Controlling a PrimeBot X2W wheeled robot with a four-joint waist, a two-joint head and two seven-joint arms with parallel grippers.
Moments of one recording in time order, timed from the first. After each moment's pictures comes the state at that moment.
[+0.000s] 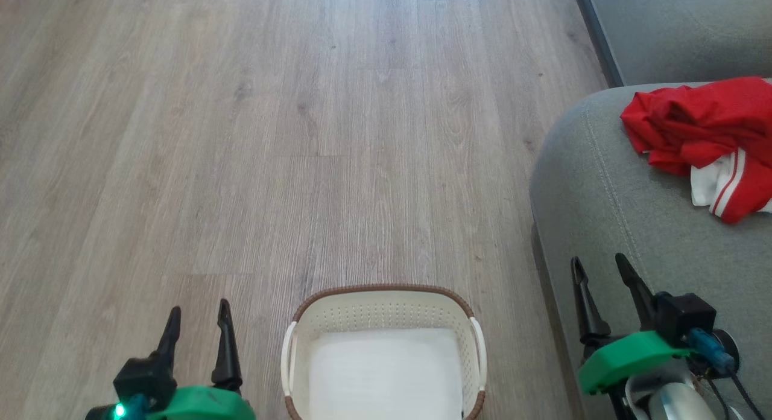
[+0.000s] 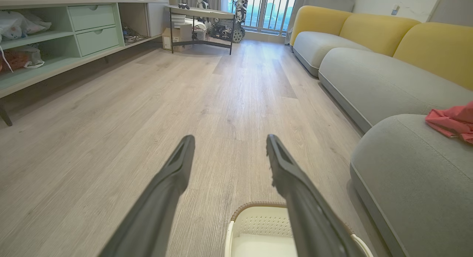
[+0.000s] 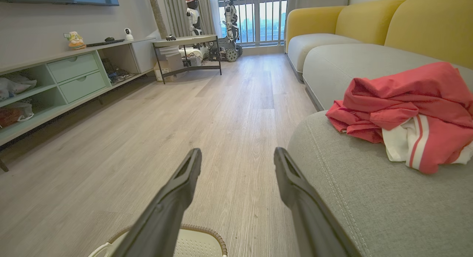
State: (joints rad) left arm 0.13 0.16 -0.26 0.12 -0.34 0.24 -0.25; right arm -0.02 -0.05 0.00 0.31 0.16 0.13 -0.25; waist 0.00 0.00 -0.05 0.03
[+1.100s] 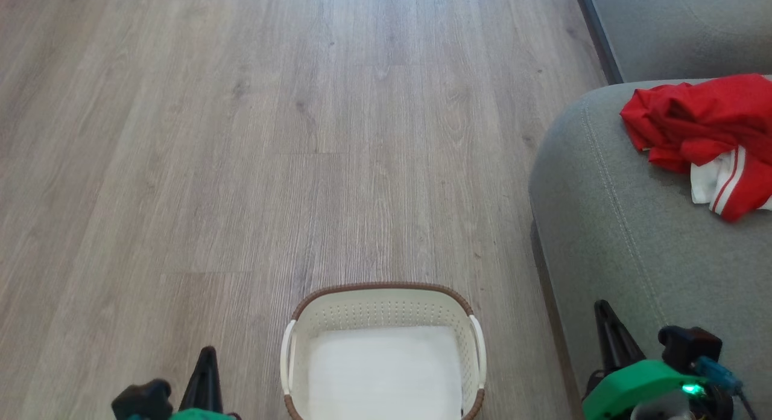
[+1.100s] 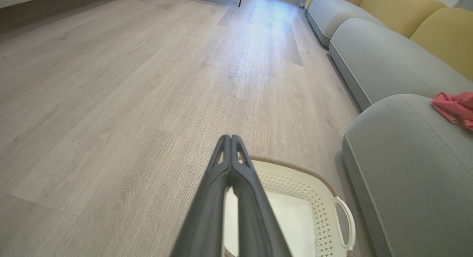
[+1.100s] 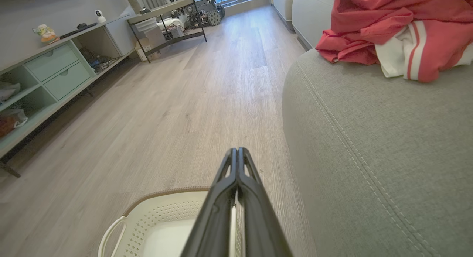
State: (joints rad) left arm 0.17 0.13 -0.24 0.23 -0.47 0.18 -0.21; right arm 0.03 -0.05 0.00 0.39 0.31 0.13 -0.22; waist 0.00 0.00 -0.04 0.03
